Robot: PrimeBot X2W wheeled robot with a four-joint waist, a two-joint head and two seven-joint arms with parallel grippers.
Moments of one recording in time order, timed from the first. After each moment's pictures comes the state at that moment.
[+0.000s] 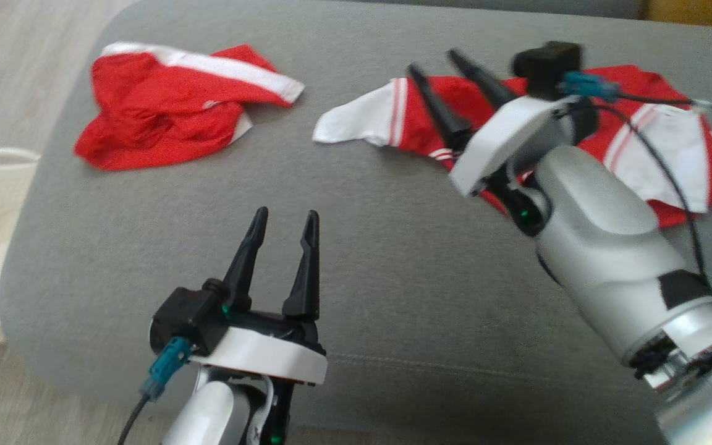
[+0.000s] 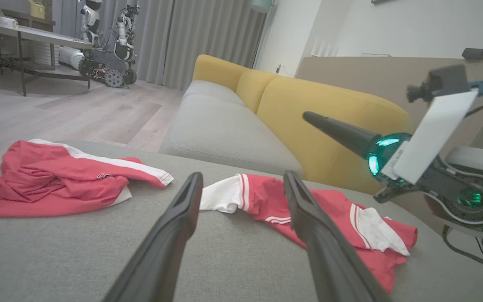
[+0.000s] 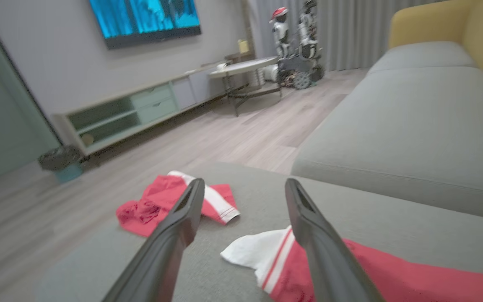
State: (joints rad) left arm -0.10 0.05 -0.48 -0.03 -0.36 0.16 -0.25; right arm -0.97 -0.16 0.83 0.99 0.68 0.12 -0.12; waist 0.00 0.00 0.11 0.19
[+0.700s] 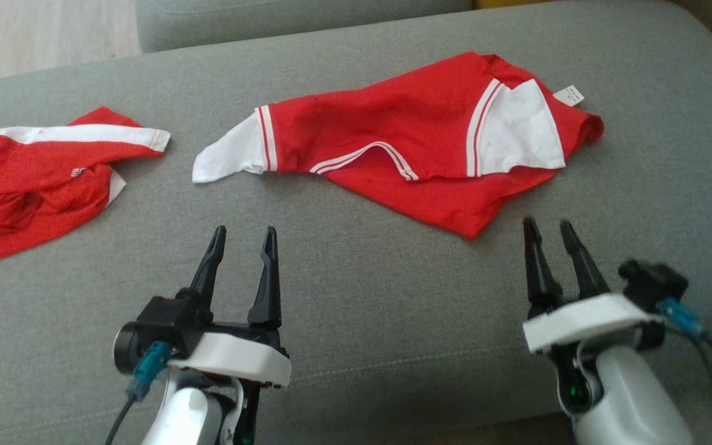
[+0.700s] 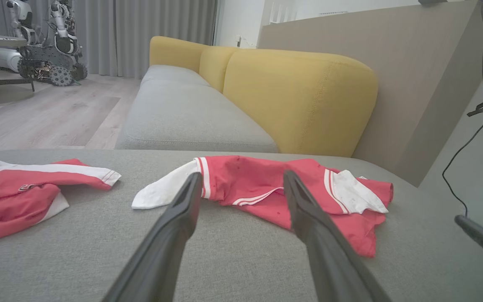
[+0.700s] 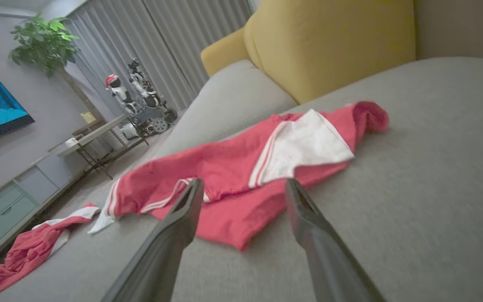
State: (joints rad) left arm -0.07 0.05 -0.36 0.07 -0.27 0.14 -0.25; right arm -0.32 -0.10 0.25 0.64 0.43 0.12 -0.25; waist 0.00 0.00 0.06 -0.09
